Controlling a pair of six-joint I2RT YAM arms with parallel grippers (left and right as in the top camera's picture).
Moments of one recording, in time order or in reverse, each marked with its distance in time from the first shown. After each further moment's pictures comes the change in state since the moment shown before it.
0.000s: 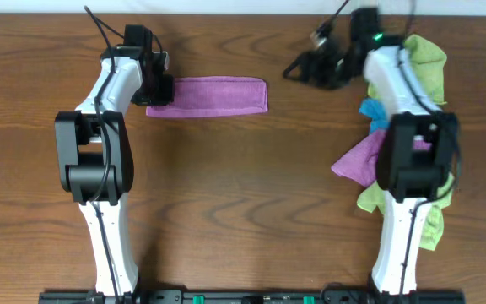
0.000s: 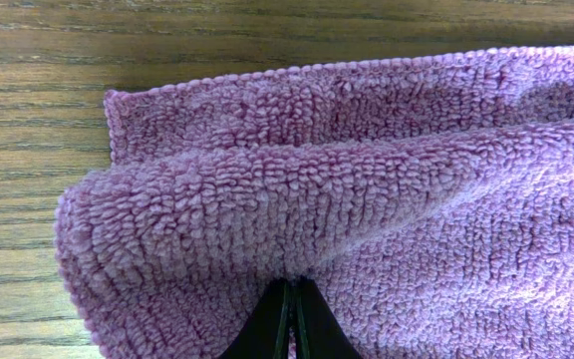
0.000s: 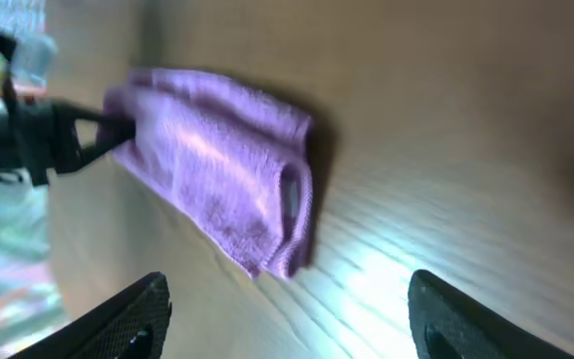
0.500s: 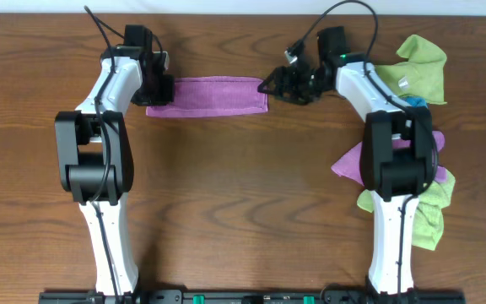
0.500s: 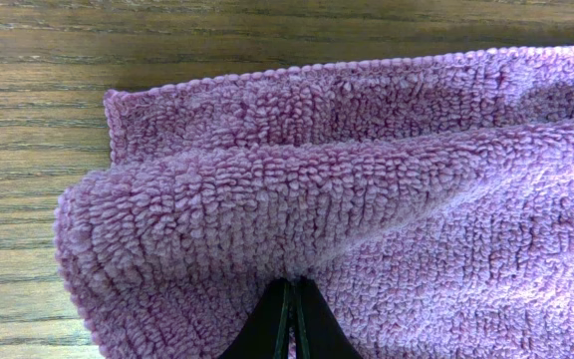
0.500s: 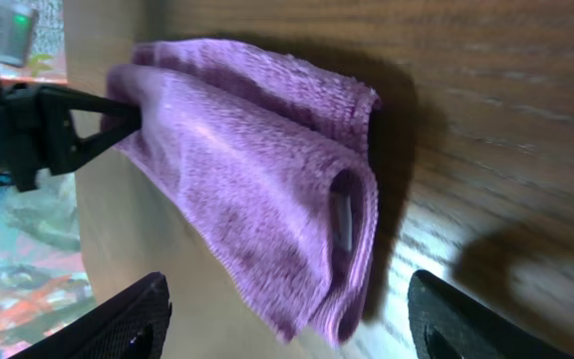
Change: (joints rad) left arm 0.000 0.000 0.000 0.000 0.000 0.000; right arm 0.084 0.048 -0.076 0.175 -0.034 0.146
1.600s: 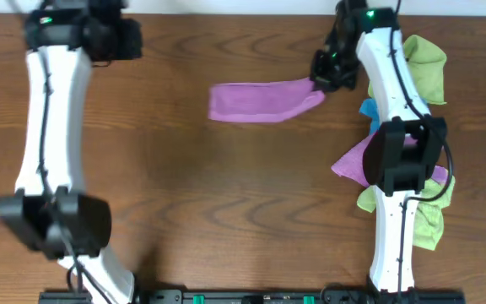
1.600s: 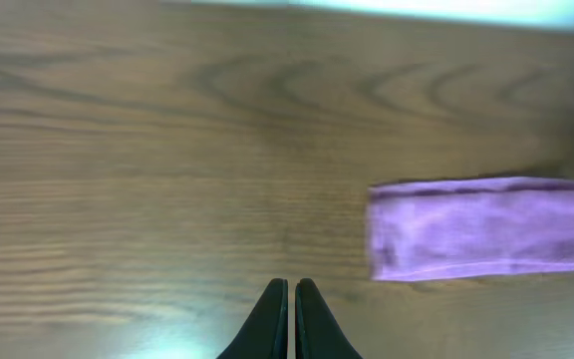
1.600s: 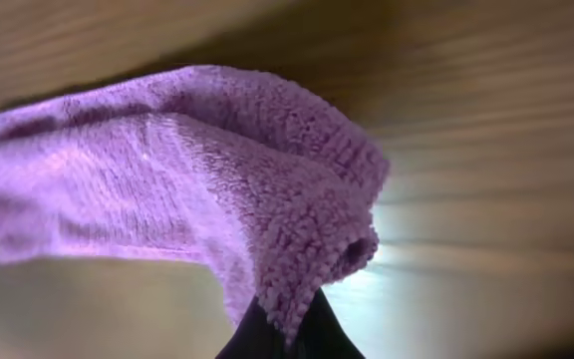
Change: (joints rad) left arm 0.066 -0.416 0.240 -0.264 0.072 0.000; right arm -0.055 0.038 0.556 -0.808 0.630 0.083
